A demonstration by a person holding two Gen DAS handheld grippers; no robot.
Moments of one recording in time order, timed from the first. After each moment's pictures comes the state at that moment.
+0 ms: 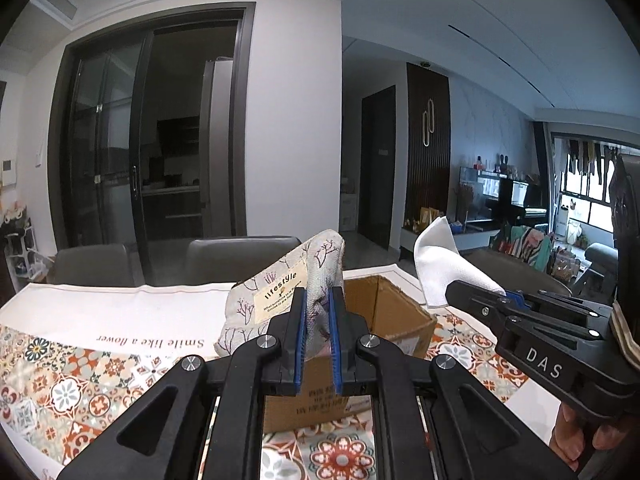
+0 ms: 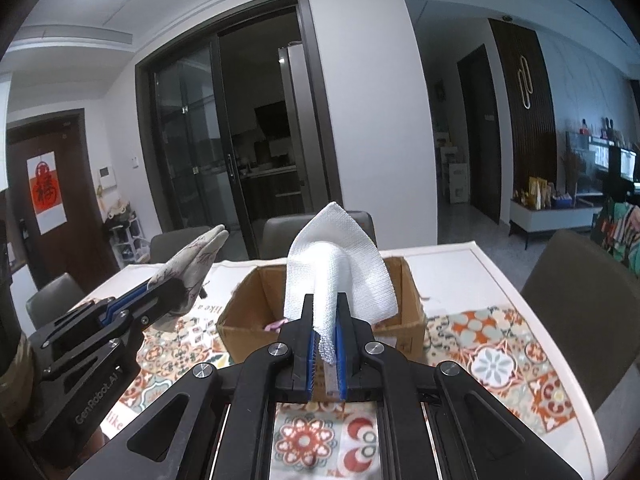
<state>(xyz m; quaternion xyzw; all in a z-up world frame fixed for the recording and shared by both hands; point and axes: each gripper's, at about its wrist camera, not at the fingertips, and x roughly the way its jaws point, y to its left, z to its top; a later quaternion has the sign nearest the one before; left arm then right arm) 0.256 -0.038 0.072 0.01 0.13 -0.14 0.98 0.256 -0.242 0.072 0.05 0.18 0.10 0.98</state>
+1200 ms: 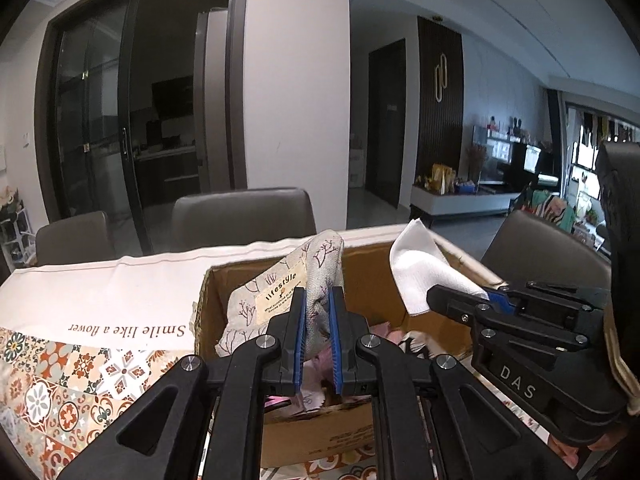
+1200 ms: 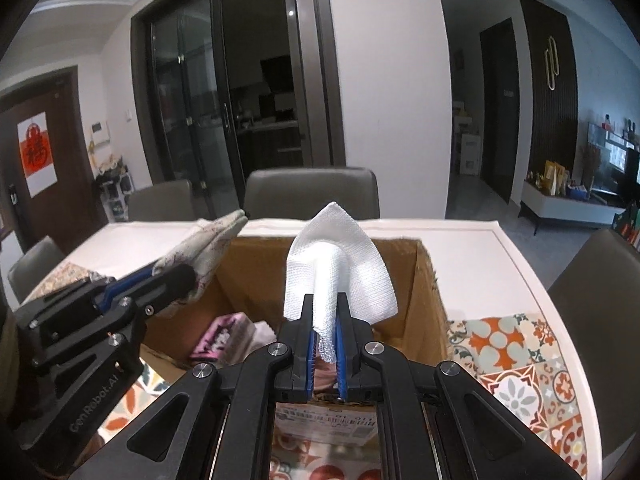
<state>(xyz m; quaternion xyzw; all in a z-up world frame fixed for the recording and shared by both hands) 0.368 -0.064 0.019 0.03 0.22 -0.12 0.97 0.381 -0.237 0.022 0.00 0.27 0.12 0.95</state>
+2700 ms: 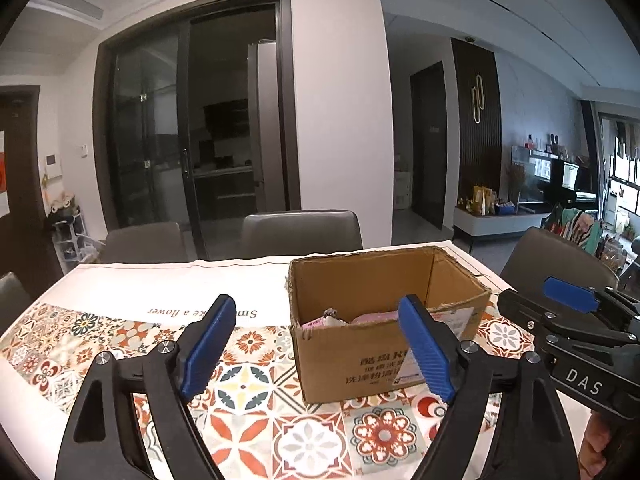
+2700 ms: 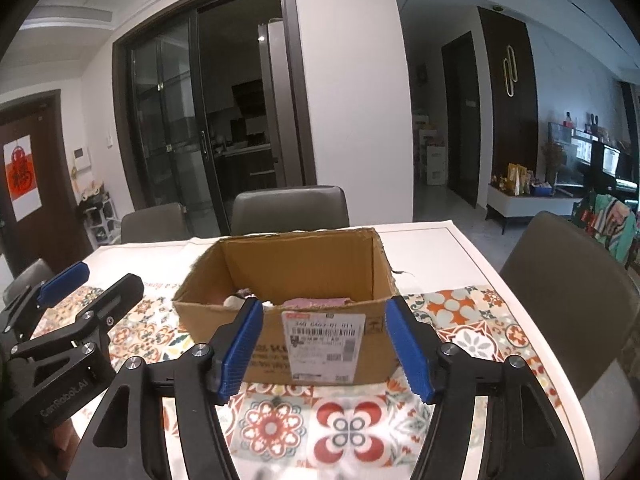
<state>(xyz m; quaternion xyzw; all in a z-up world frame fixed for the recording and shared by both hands) 0.239 -0.036 0.059 0.02 0.17 -0.03 0.98 0.253 -0.247 0.059 0.03 0.22 0.05 0.97</state>
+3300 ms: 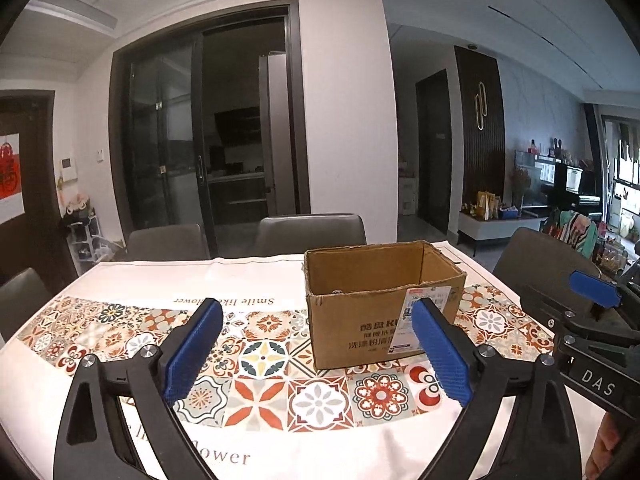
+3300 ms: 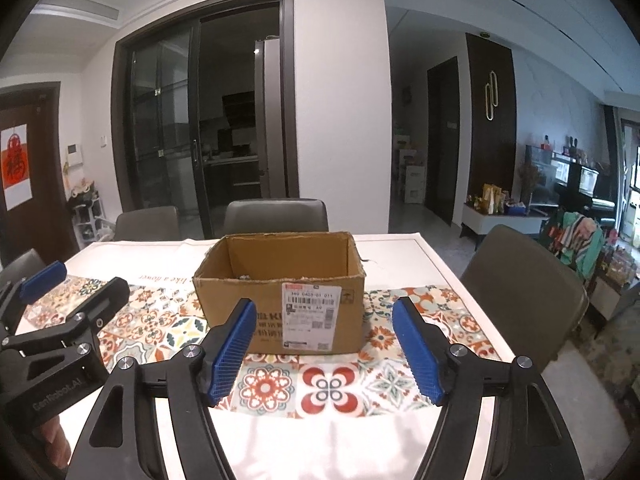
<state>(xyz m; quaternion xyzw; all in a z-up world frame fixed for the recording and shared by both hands) 0.154 -0.026 0.068 0.03 0.16 -0.01 0.99 0.162 -0.244 0.079 0.01 0.20 0.02 0.98</state>
